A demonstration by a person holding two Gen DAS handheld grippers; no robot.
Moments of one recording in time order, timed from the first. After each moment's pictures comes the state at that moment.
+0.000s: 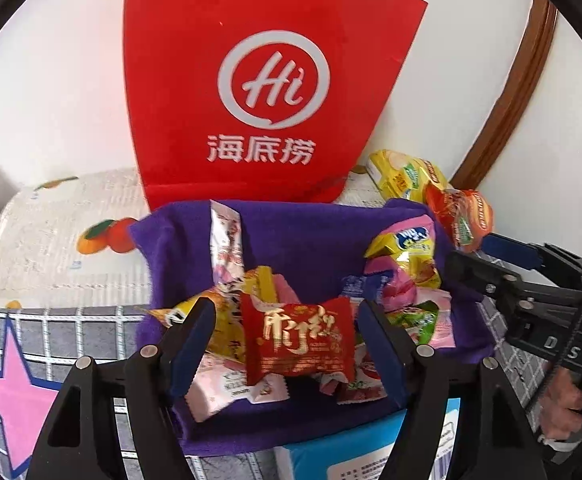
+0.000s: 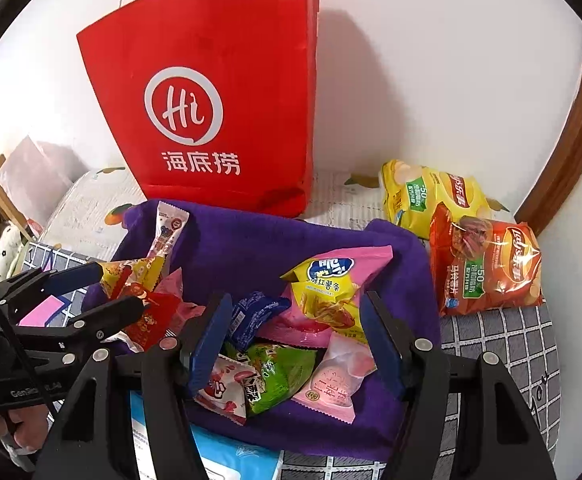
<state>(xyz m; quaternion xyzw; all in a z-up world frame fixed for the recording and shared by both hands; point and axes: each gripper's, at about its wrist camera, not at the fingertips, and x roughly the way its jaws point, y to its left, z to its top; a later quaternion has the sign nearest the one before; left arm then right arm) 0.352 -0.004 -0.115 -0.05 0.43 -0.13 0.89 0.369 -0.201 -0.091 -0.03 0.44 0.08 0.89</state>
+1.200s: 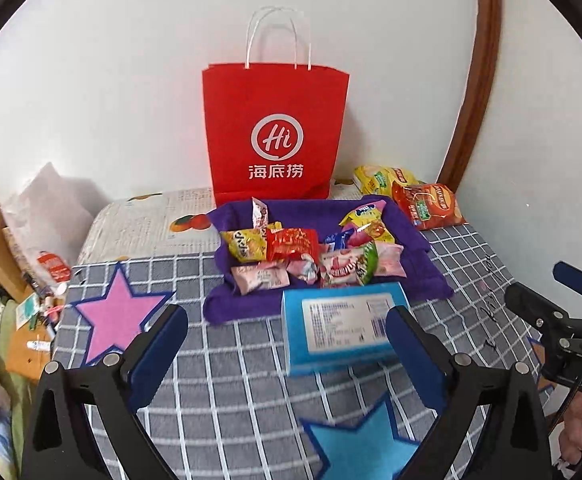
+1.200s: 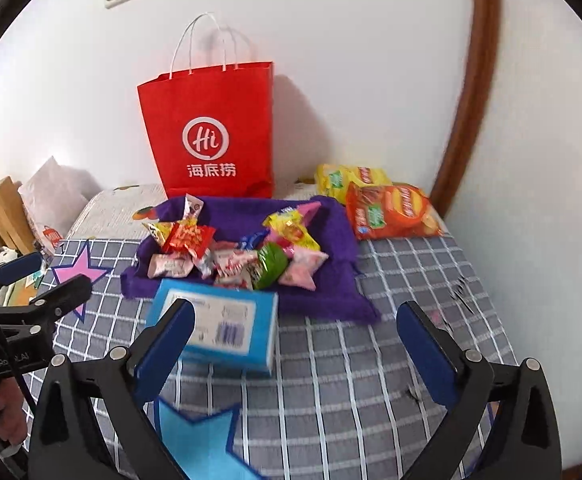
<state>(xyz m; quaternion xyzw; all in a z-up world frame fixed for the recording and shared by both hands) 0.144 0.001 -0.024 -0.01 0.36 -0.07 0.93 0.154 -0.215 -0.007 -0.01 0.38 -0.02 0.92</state>
